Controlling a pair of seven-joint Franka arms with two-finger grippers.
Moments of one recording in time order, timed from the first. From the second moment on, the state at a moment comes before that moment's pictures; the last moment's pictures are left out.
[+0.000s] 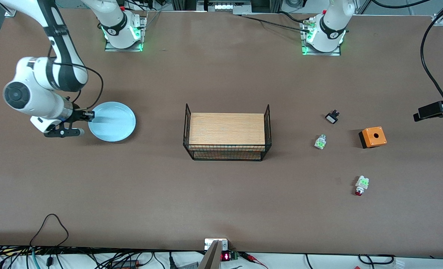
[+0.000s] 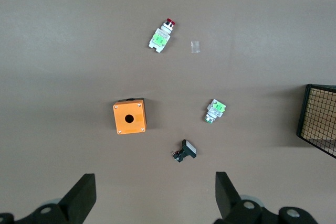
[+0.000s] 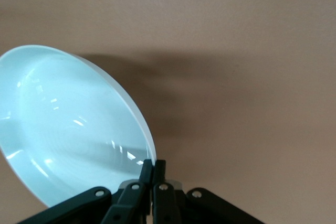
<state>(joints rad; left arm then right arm) 0.08 0.28 0.07 -1.29 -0.06 1.47 0.08 -0.01 0.19 -0.01 -2.11 -0.04 2.10 -0.06</state>
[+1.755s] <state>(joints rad) 0.08 0.28 0.07 -1.29 -0.06 1.49 0.08 0.41 0.16 0.03 -1.57 0.25 1.61 0.86</state>
